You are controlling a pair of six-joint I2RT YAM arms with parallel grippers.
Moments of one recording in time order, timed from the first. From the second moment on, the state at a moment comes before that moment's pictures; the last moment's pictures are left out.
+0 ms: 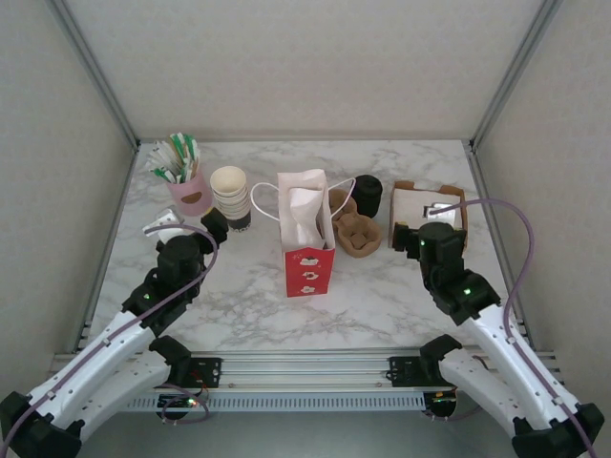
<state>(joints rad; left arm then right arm) -0.52 0.70 0.56 -0.13 -0.68 -0.68 0.46 0.74 0.72 -0.50 0.53 0.24</state>
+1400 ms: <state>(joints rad) -0.02 1.50 0.16 1.25 -0.34 -0.15 0.14 1.44 0.24 0.91 0.19 0.01</state>
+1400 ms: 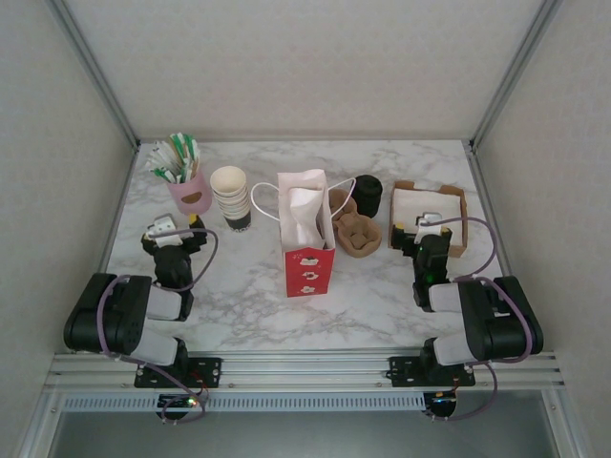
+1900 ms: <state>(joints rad) 0.02 1.53 0.20 1.22 -0.25 -0.16 0.08 1.53 0.38 0.77 0.13 0.04</state>
